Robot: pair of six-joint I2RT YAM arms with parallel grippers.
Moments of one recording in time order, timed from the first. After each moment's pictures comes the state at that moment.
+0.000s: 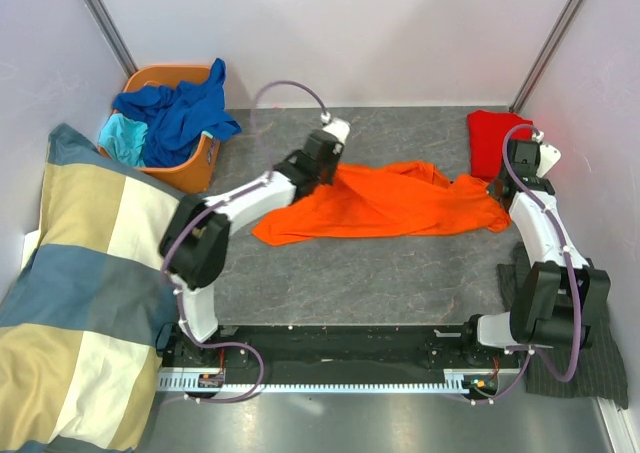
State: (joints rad) left arm -0.67 1.92 1.41 -0.12 -0.29 -0.06; right arm -0.17 1.39 1.03 -0.47 0.36 0.52
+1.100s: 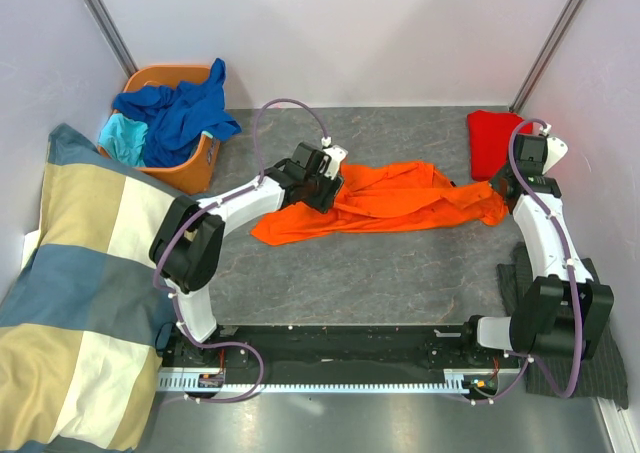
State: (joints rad) left arm -0.61 1.85 1.30 -0.29 0.05 0.05; right arm -0.17 1.33 1.07 -0.49 0.33 0.53
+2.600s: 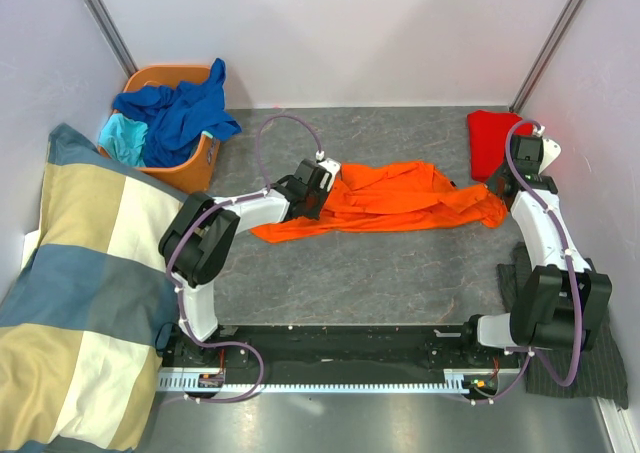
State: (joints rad) left arm -0.62 1.91 1.17 -0.12 -0.11 -0.01; right arm -0.17 1.37 1.07 -0.48 0.29 0.53
